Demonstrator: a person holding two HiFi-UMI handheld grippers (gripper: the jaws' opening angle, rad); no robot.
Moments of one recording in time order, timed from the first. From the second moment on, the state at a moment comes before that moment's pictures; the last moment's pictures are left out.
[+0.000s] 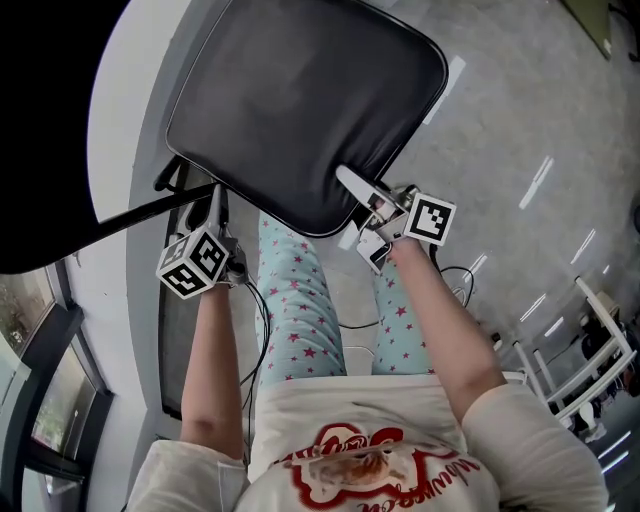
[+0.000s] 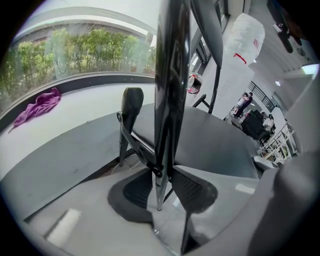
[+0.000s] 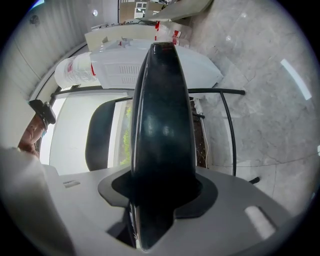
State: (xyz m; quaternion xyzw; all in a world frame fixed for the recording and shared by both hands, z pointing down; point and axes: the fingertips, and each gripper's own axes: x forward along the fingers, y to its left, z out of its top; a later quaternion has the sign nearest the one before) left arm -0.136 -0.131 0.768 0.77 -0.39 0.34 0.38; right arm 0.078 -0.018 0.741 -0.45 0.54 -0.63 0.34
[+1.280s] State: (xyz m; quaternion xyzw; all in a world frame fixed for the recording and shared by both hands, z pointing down) left arm -0.136 -0.121 0.793 0.74 -0.42 0.32 0.41; right arm 0.086 0.001 0.799 -0.45 0.54 -0.61 0.36
